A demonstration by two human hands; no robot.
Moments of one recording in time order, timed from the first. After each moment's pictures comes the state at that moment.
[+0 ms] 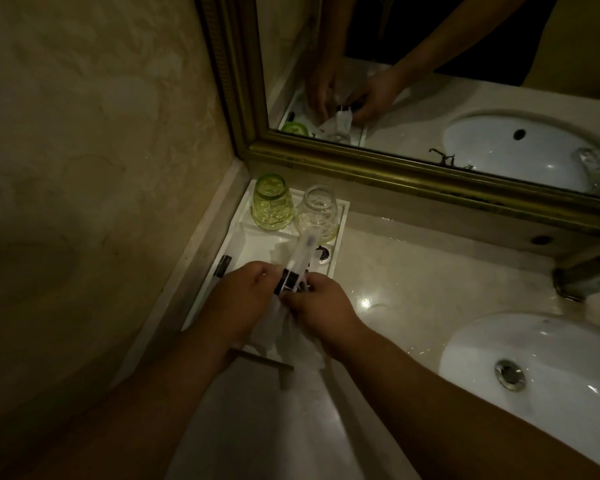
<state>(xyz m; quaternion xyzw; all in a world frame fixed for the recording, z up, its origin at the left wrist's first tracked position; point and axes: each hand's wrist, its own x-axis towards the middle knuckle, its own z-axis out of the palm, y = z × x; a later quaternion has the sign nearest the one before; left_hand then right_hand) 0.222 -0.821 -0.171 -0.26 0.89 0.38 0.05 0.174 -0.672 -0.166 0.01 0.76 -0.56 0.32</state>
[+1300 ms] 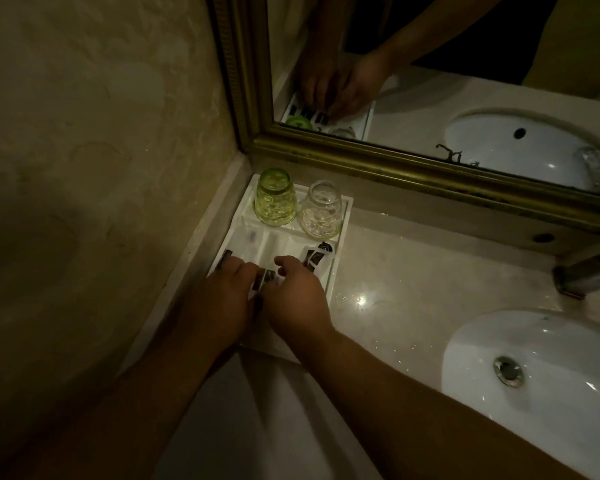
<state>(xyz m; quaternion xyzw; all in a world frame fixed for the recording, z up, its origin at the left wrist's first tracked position) 0.252 -0.844 -0.169 -0.11 0.98 0.18 0.01 0.196 -0.718 -0.158 -0.07 0.86 -0.46 0.22</state>
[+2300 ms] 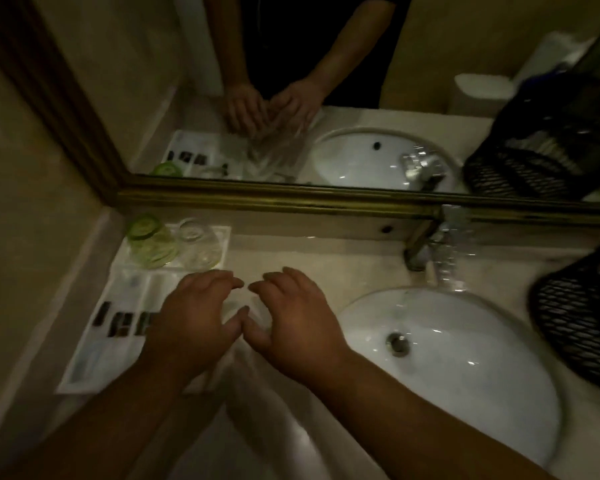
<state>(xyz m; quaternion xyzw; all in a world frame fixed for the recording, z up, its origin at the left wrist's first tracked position) 0.203 -0.695 -0.095 0.00 0.98 0.22 -0.04 0.177 -0.510 -0.085 -0.27 0.93 -0.24 -0.01</state>
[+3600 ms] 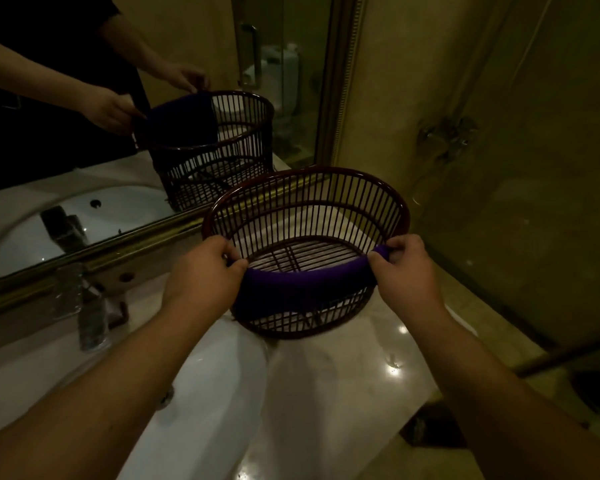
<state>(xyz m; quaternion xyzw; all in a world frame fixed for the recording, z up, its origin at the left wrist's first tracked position) 0.123 -0.098 0.014 0.08 0.94 0.32 0.04 0.246 0.163 0.004 0.36 0.79 -0.46 -0.19</state>
